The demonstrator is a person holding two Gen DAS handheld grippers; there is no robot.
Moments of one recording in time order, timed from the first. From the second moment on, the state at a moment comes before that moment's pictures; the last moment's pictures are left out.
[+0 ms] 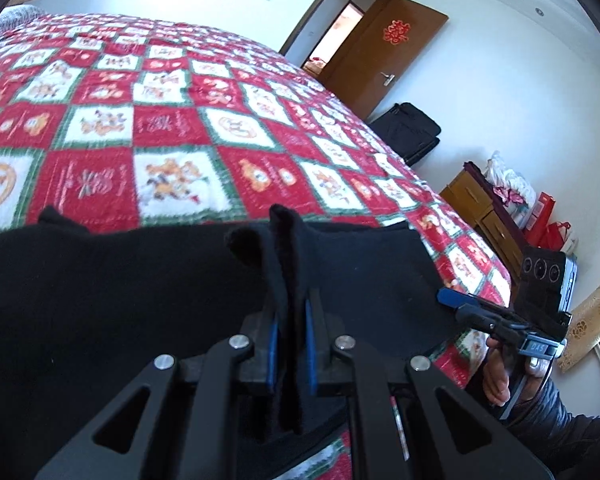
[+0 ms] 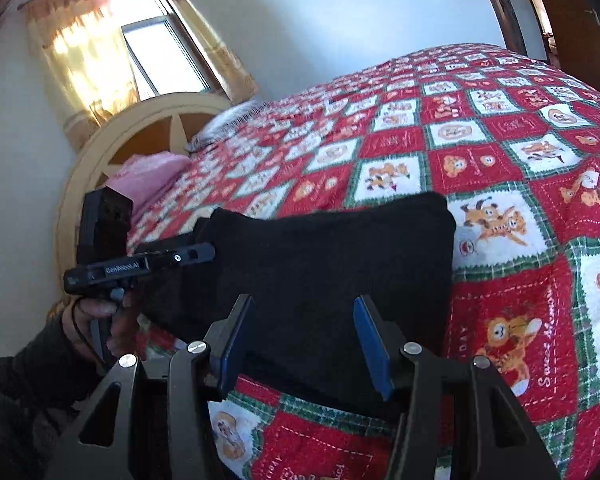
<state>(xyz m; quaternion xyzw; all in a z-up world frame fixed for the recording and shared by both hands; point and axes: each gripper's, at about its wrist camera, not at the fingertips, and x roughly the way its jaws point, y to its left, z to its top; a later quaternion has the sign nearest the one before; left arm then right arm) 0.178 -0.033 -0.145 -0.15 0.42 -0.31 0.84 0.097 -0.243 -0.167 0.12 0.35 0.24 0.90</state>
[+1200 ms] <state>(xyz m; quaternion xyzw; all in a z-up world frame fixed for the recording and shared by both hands) 0.161 -0.057 -0.146 -0.04 0.41 -0.27 0.87 0.108 -0.152 -0.185 0.03 0.43 0.29 0.86</state>
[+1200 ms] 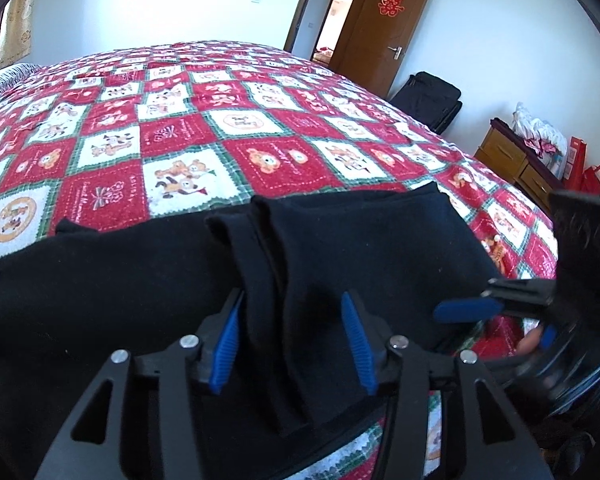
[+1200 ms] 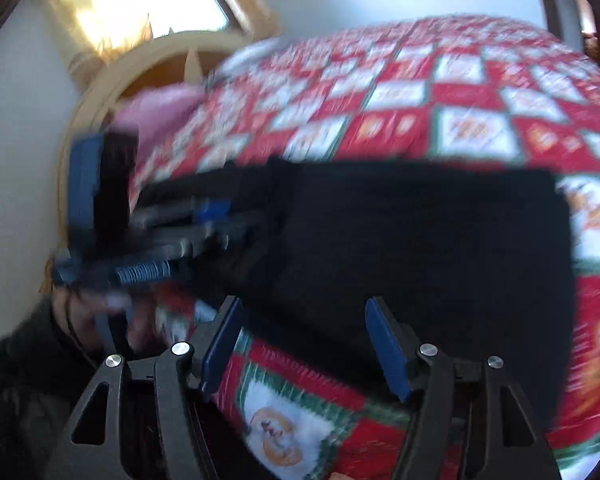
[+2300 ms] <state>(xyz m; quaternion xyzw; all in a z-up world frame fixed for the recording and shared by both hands) 0.104 0.229 -0.158 -0.09 0.40 0.02 0.91 0.107 -0.049 -0.183 -0.06 0.40 0.37 0.83</state>
